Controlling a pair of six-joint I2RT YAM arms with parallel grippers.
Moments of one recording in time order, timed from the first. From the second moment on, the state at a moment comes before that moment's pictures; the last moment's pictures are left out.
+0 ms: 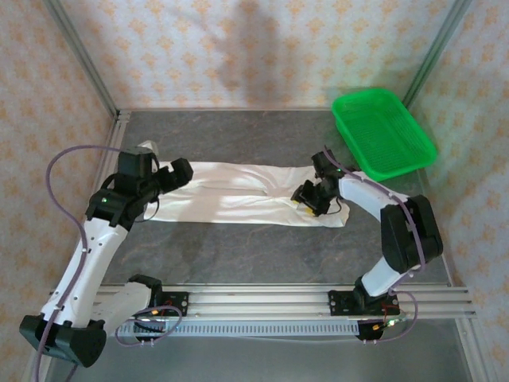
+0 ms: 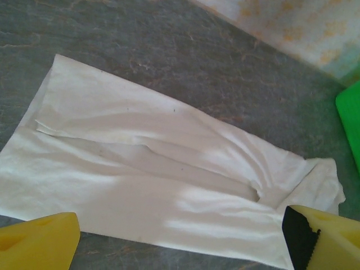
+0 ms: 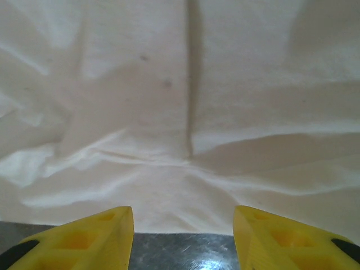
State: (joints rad) left arm -0.19 0.97 1.09 -0.82 -0.03 -0.58; right arm 0.34 1.61 1.00 -0.66 -0.36 0.87
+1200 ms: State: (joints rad) left arm -0.26 0.89 0.97 -0.85 -0.11 -0.57; right arm 0.34 1.76 1.09 -0.52 -0.39 0.92
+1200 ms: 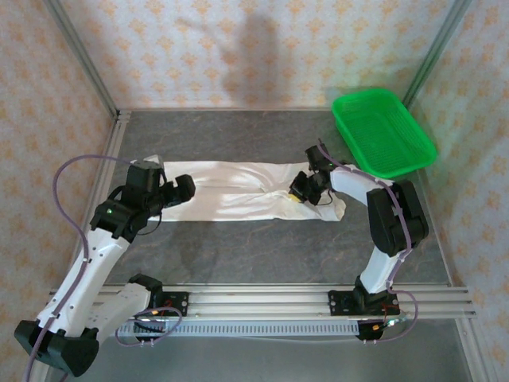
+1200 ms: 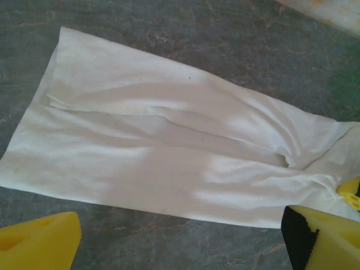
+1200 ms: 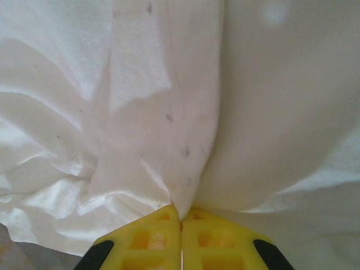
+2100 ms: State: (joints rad) left arm -0.26 0.89 0.94 -0.85 -0.11 -0.59; right arm 0.32 1.78 1.13 -0.61 -0.41 0.86
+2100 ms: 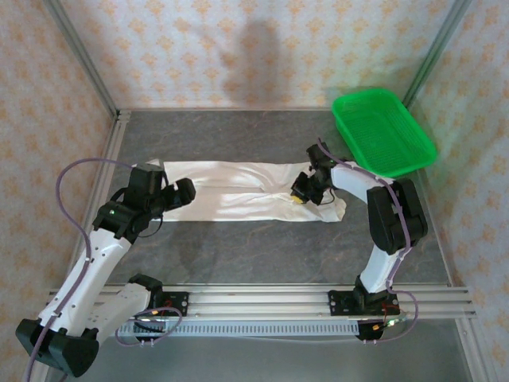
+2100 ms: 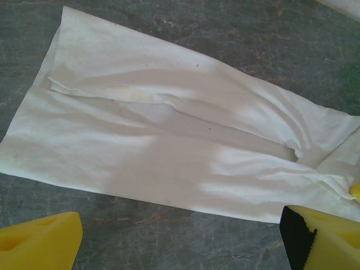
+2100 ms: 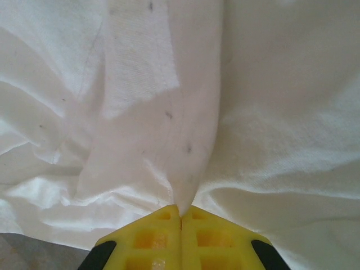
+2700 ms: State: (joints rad) left arm -0.26 0.88 0.88 -0.84 -0.09 -0.62; right arm 0.32 1.99 1.40 -0.61 -0.47 0.86
